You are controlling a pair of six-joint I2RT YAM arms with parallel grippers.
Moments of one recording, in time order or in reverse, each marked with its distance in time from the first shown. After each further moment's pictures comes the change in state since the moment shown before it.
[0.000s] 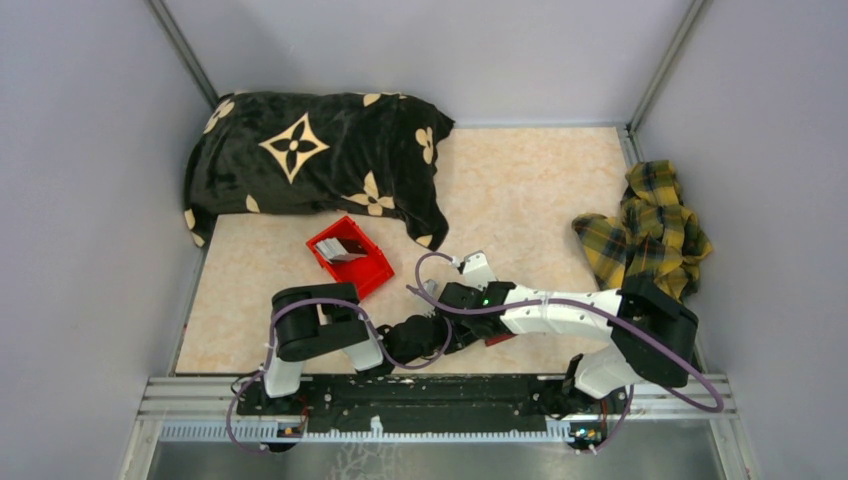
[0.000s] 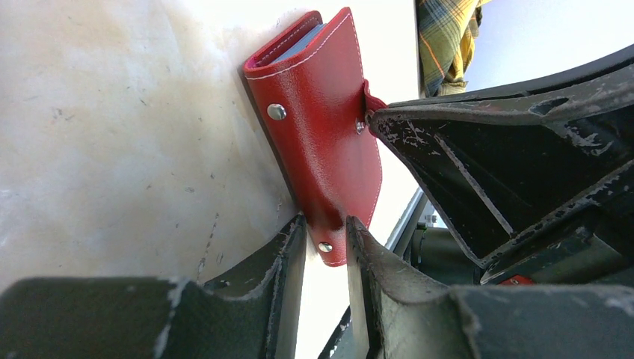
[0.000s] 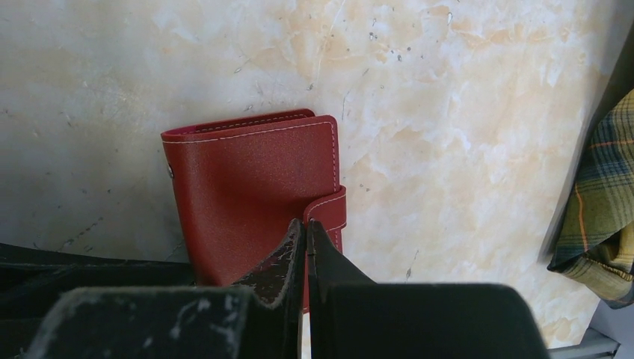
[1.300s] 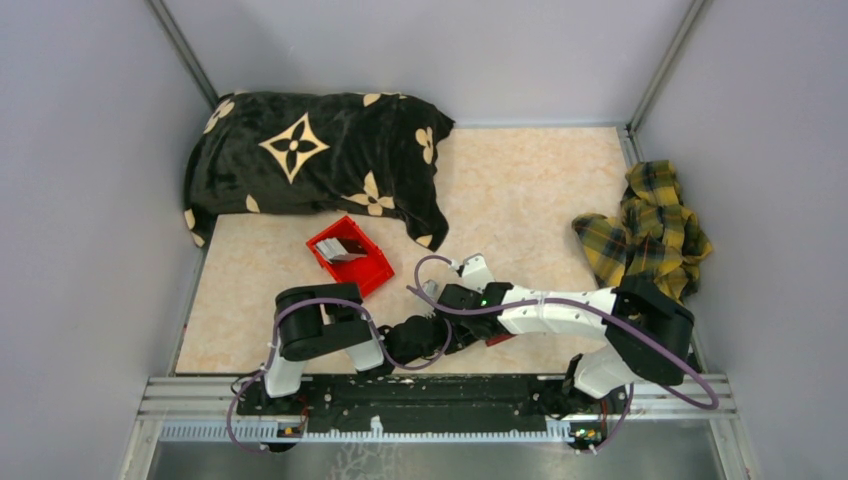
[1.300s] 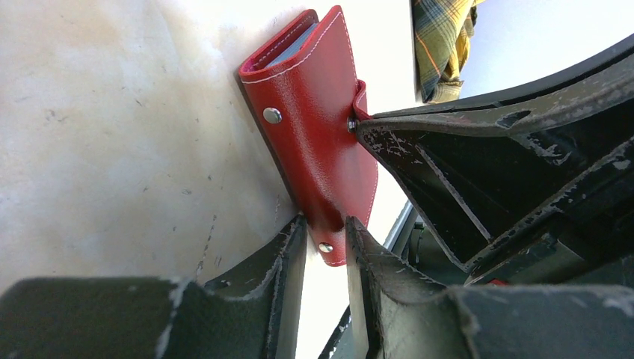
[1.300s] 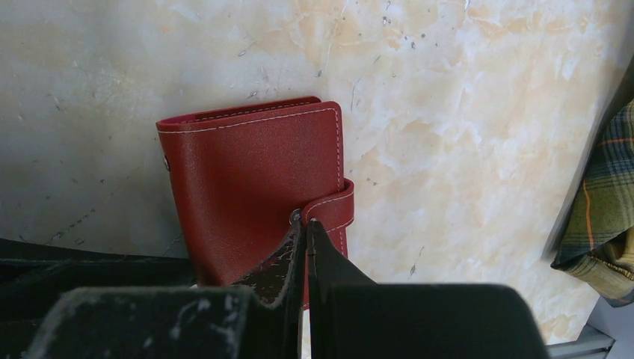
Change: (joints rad) left arm 0.000 0.018 0.001 0.030 0.002 -0.001; right arm 0.000 0.021 -0.007 0.002 -0.031 -0.008
